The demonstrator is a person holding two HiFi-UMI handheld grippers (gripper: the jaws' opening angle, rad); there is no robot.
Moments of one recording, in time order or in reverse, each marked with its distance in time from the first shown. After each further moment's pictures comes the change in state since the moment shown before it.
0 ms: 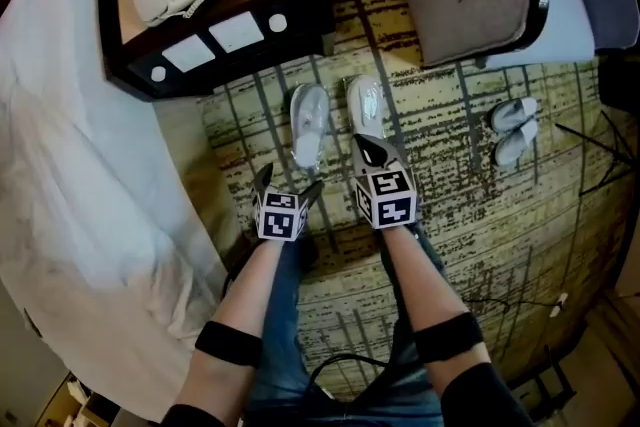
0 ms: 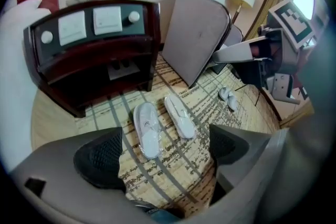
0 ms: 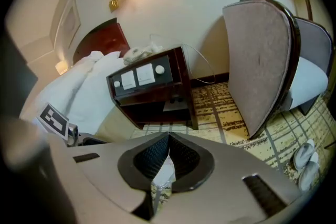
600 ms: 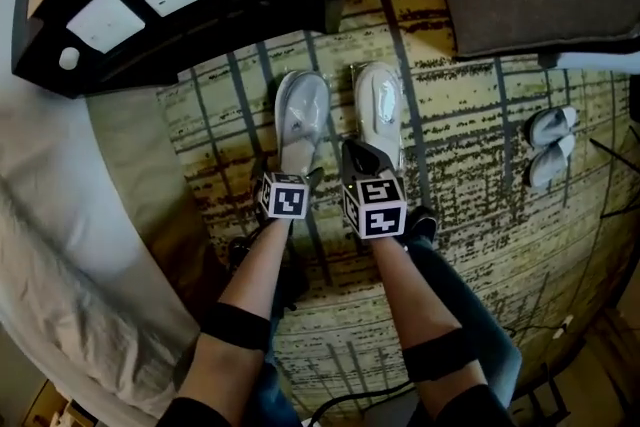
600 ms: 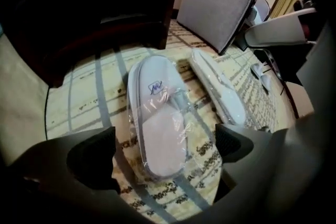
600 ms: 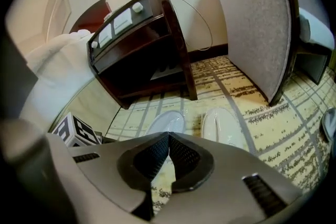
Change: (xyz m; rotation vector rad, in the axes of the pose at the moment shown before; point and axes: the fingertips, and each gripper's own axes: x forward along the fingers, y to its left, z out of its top) left arm 0.252 0.083 -0.104 -0.068 0.113 0.109; right arm 0.167 -0.046 -0.152 0.055 0.056 -0.005
